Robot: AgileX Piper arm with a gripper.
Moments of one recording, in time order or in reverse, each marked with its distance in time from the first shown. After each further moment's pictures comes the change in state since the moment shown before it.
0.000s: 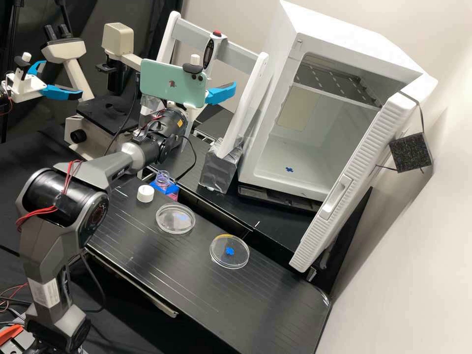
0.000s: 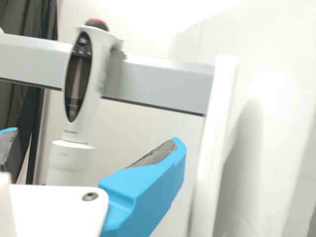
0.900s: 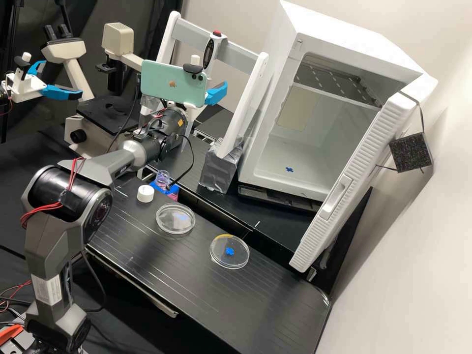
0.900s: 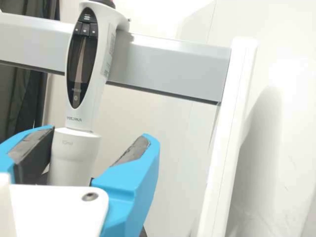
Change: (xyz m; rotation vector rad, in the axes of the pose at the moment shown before) arm 0.006 -0.007 0.003 -0.009 -0.024 -0.036
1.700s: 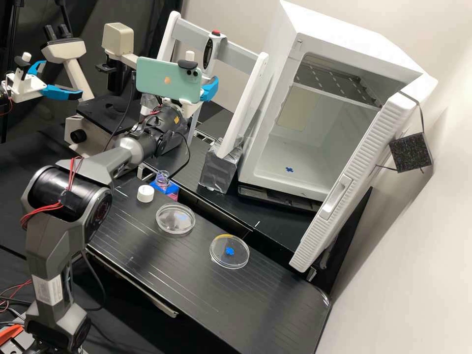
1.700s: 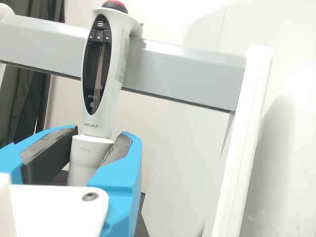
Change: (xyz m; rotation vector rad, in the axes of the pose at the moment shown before) arm 0.001 -0.004 -0.011 -0.011 0.004 -0.010
